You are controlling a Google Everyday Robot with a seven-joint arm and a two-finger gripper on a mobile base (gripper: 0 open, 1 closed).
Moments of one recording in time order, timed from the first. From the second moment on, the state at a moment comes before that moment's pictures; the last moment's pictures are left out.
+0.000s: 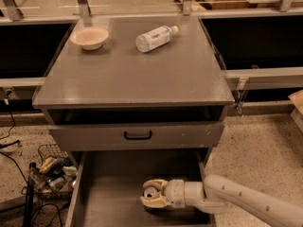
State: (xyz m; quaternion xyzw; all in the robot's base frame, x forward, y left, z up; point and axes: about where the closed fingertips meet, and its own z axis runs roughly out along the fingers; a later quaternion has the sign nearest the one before) arm 0.448 0.009 0.440 -0.44 0.66 0.45 0.41
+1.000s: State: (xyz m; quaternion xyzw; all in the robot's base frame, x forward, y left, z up) arm 0.450 0.000 0.514 -0.45 0.66 0.44 0.42
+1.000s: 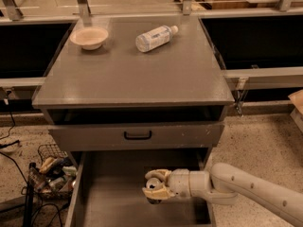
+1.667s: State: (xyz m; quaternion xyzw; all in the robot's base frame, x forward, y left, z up) arm 0.453 -0.017 0.616 -0.49 0.64 0.40 0.44
